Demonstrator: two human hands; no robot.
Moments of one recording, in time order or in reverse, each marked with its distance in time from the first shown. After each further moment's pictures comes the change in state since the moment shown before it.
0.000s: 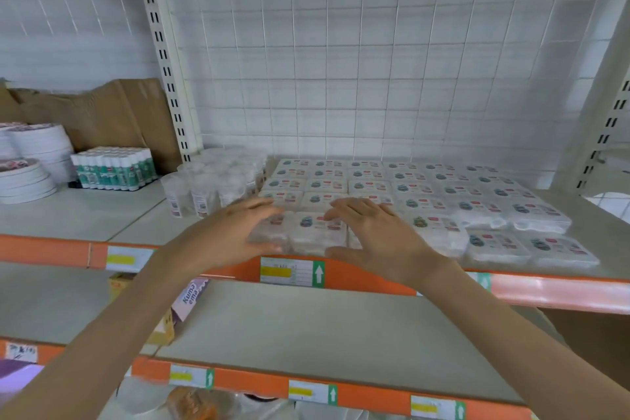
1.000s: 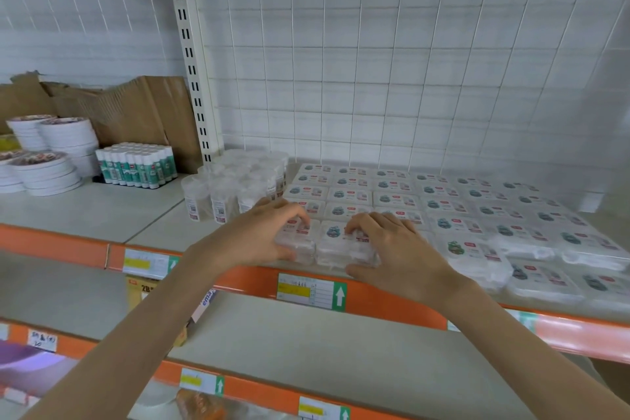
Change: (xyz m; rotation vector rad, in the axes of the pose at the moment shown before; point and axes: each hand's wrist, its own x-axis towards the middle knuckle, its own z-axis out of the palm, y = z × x) left_hand 0.027 -0.012 0.004 -0.177 0.018 -0.018; right_hand 0.024 0.008 0.016 0.071 -0.028 0.067
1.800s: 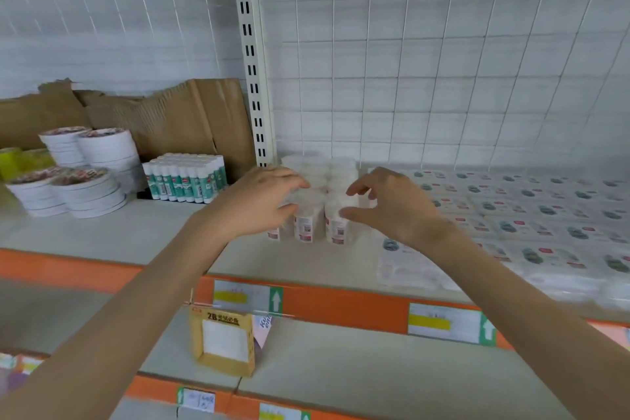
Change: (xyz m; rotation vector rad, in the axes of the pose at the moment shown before) left_hand 0.007 -0.160 -0.074 0.272 0.157 0.172; right_hand 0.153 -0.107 0.028 0.152 0.092 0.200
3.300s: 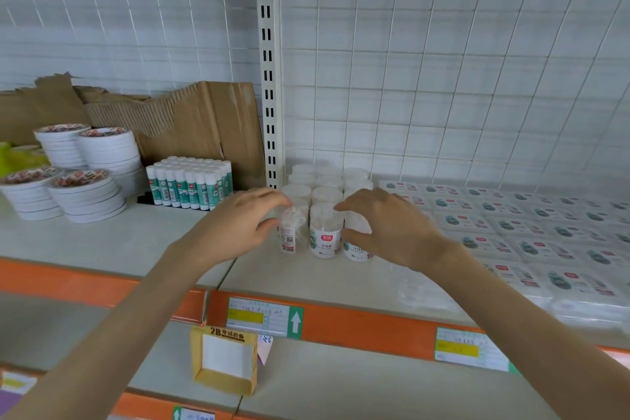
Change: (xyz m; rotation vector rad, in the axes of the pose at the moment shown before) left_hand -0.033 -0.054 0.023 -0.151 0.117 -0.027; right_hand 0.017 -0.020 0.022 -0.255 -0.103 -0.188
